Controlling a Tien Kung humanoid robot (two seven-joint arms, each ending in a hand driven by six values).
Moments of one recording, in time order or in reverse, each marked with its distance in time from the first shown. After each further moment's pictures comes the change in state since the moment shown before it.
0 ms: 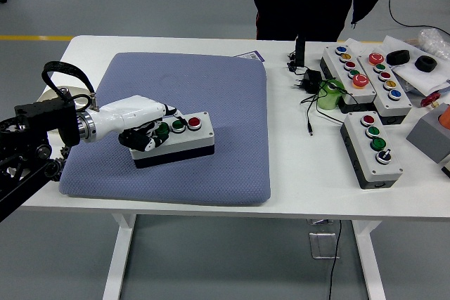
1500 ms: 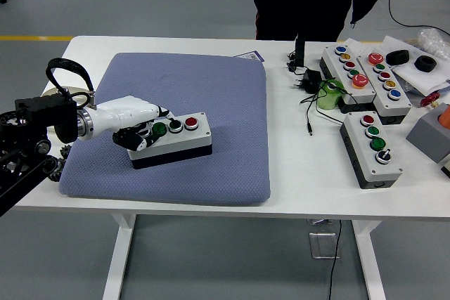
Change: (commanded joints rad) left arm -0.012 0.005 -0.017 0.002 0.051 -0.070 0.055; right arm -0.002 0.000 0.008 0.000 -0.009 0.002 0.000
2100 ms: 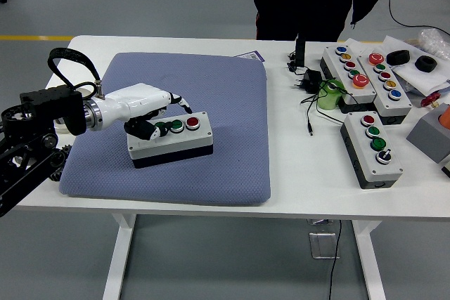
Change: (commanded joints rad) left arm -0.039 -0.037 0.013 -0.007 -0.031 0.040 -0.003; right arm 0.003 0.000 -0.002 0.000 0.000 0.000 -0.001
